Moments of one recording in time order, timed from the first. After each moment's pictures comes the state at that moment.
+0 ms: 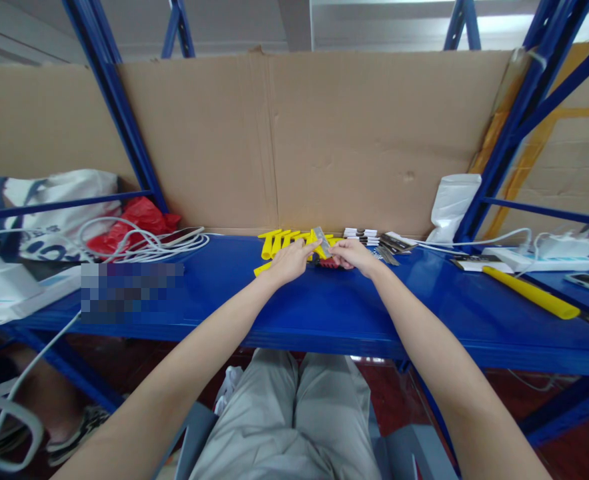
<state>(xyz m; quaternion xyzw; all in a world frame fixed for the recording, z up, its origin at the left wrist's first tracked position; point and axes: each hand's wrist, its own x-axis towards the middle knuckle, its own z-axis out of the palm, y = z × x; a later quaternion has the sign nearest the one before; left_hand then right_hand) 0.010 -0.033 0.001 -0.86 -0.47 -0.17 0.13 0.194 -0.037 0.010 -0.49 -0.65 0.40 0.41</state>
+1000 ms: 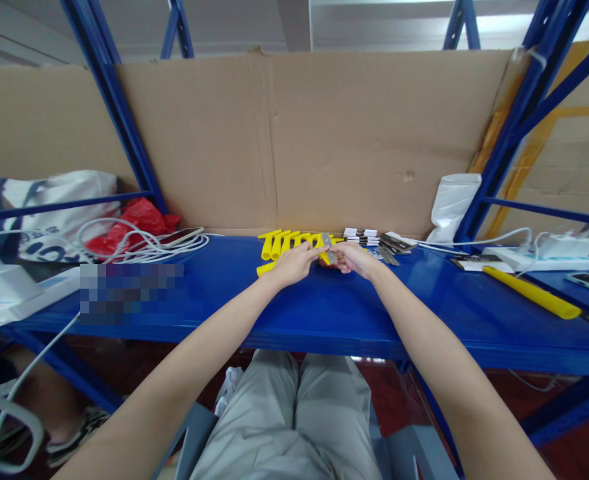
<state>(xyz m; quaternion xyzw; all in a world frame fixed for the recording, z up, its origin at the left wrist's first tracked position) 0.012 -0.034 -0.001 -0.89 -0.42 -0.16 0.11 0.188 -0.040 0.011 -0.48 -0.56 0.52 0.43</state>
